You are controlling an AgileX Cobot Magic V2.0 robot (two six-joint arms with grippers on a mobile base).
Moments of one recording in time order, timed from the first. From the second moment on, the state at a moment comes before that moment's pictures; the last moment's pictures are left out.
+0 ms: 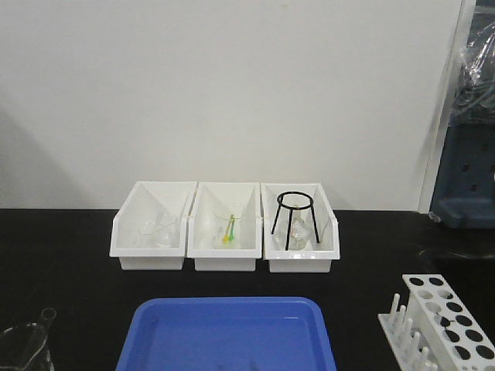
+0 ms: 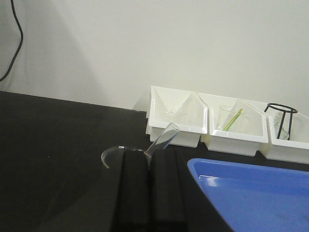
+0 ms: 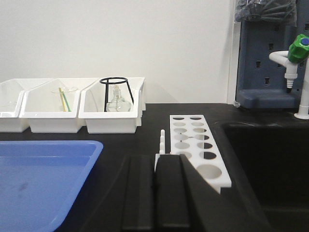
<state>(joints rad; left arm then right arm) -0.03 0.03 0.03 -0.02 -0.01 -0.15 0.05 -0.01 0.03 -0.07 0.06 0.06</state>
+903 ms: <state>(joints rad) -0.03 0.03 0.03 -0.02 -0.01 -0.15 0.05 -0.01 0.03 -0.07 0.06 0.06</state>
